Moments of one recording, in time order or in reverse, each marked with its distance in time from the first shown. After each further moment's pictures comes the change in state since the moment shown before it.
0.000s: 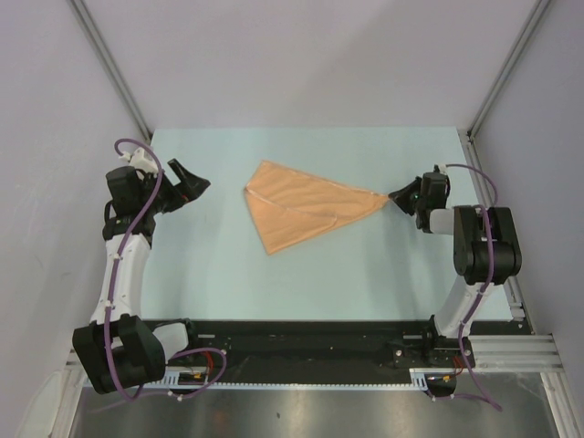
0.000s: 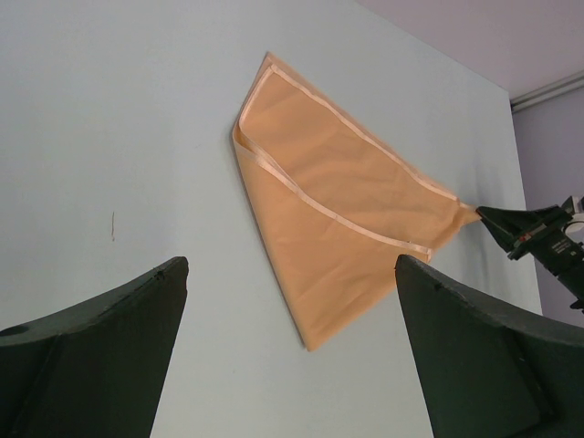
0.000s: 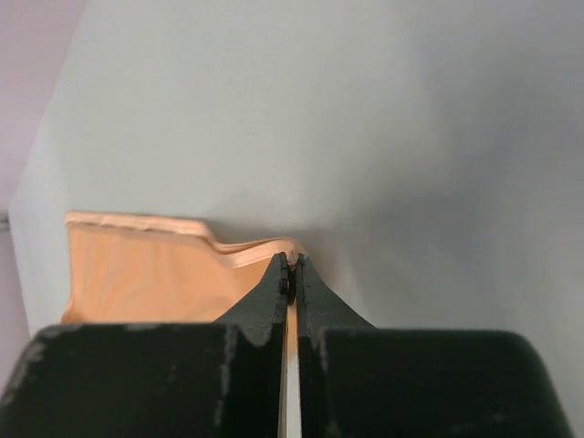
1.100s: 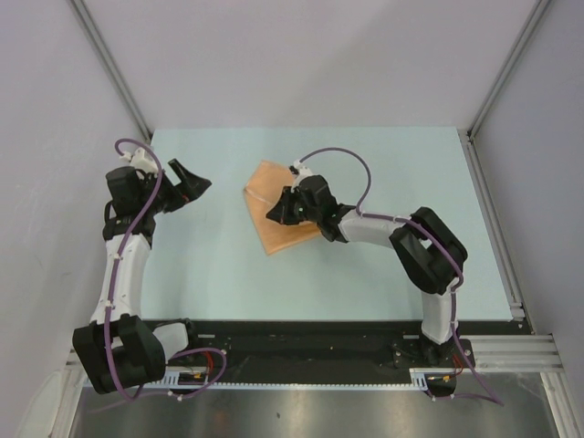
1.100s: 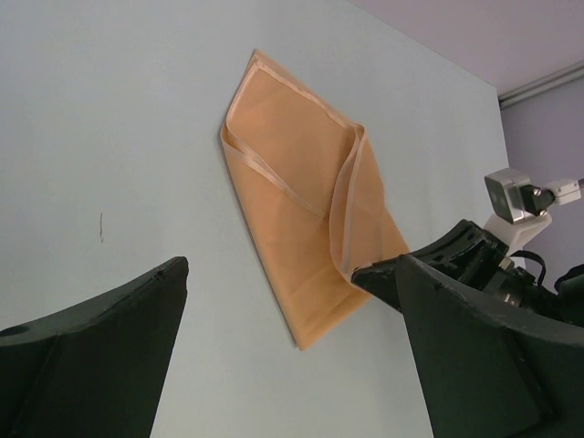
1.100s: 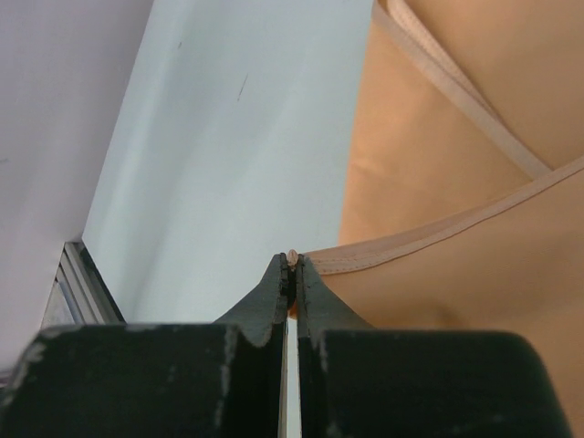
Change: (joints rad) left arm 0.001 0.000 -0.002 0.009 0.026 -0.008; right arm 0.783 0.082 0.360 -0.119 -0.035 -0.132
